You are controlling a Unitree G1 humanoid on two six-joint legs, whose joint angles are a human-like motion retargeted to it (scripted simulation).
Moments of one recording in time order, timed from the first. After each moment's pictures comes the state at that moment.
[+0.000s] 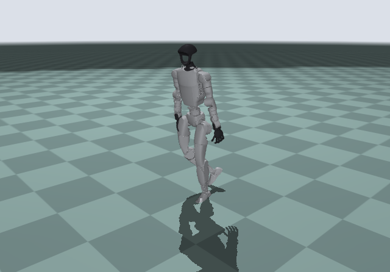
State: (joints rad) left arm -0.04 0.22 0.39 1.56 0.76 0.09 -0.16; right arm 0.04 -0.09 -0.18 1.44 -0.34 0.09 0.21; waist 0.16 0.01 -0.08; left_leg -0.30 0.10 0.28 0.29 -0.26 0.08; right_leg -0.10 -0.11 -0.58 0.76 0.13 -0.07
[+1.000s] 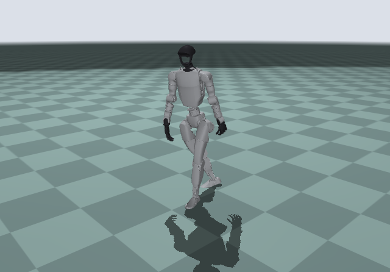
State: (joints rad) left arm 0.03 0.20 0.41 1.64 0.94 0.14 -0.29; right arm -0.15 -0.13 -0.10 1.28 -0.29 0.05 0.30; waist 0.22 -0.14 -0.05; left_leg -0.54 -0.07 0.32 0.25 -0.04 0.02; right_leg 0.15 -0.03 -0.53 0.03 -0.24 0.07
